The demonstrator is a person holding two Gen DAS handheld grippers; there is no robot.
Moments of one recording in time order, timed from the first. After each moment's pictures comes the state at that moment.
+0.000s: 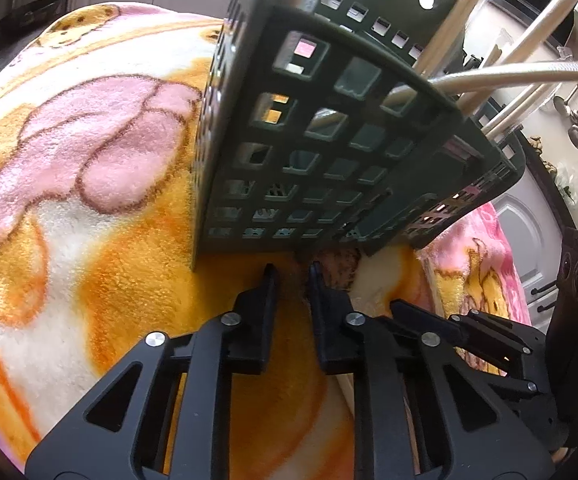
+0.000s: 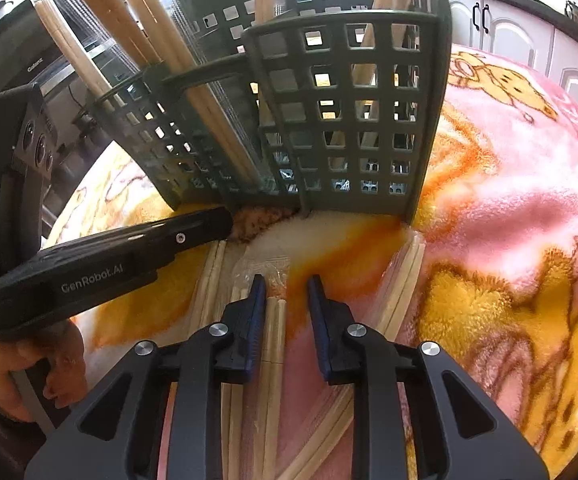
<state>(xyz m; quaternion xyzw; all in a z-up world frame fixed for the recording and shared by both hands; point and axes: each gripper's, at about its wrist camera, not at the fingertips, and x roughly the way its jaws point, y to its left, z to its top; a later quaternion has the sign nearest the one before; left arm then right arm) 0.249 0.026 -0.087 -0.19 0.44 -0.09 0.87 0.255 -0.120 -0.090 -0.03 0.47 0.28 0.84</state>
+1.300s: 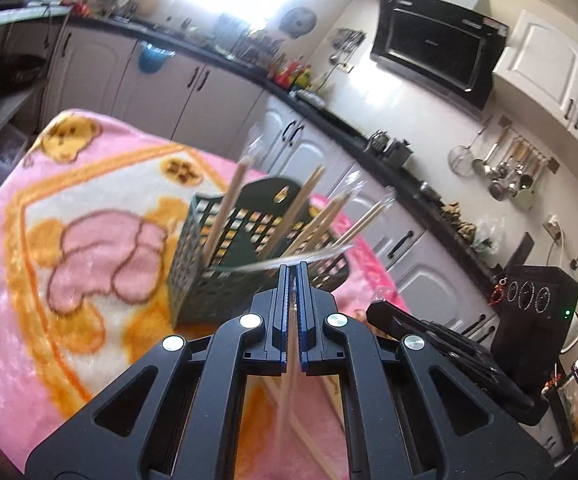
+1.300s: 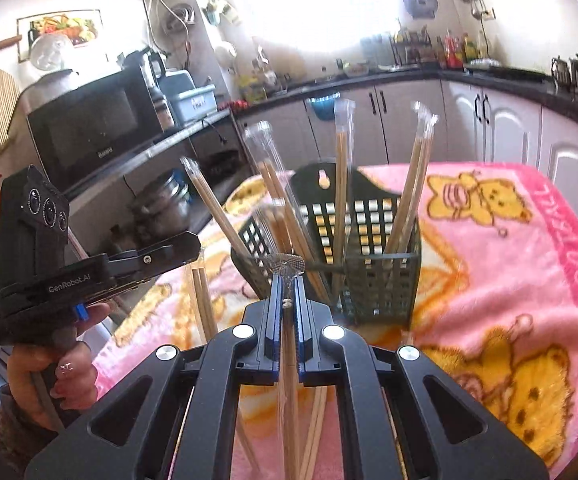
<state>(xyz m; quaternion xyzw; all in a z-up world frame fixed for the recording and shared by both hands) 0.167 0.054 0.058 -0.23 0.27 -0.16 0.92 0.192 -0.149 0.047 0.04 0.29 0.32 0.90</state>
